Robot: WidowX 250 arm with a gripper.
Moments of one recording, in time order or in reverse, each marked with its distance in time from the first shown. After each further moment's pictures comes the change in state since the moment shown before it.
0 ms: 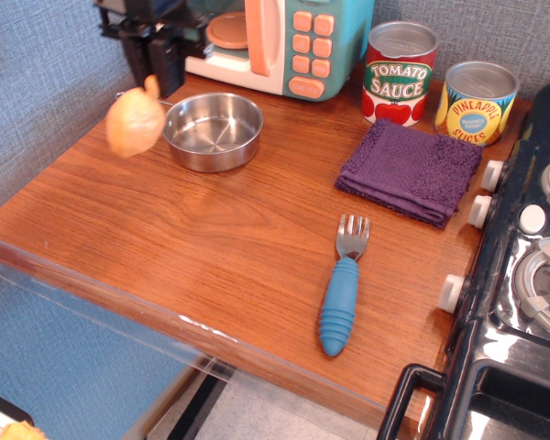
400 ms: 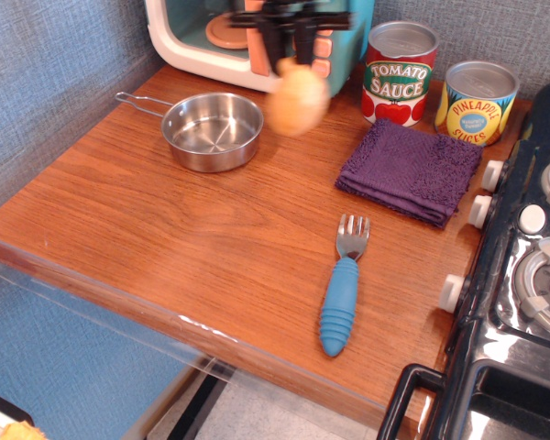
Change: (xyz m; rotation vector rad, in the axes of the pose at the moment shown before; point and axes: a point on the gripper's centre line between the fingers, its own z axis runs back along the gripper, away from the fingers) arm 0.050 -0.083 0.017 -0.101 -0.022 0.156
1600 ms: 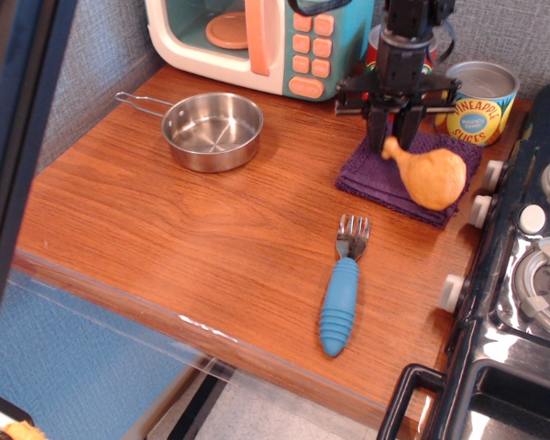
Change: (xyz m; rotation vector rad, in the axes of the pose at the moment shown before) arm 0.034 -0.102 -0.093 0.102 -0.022 0.328
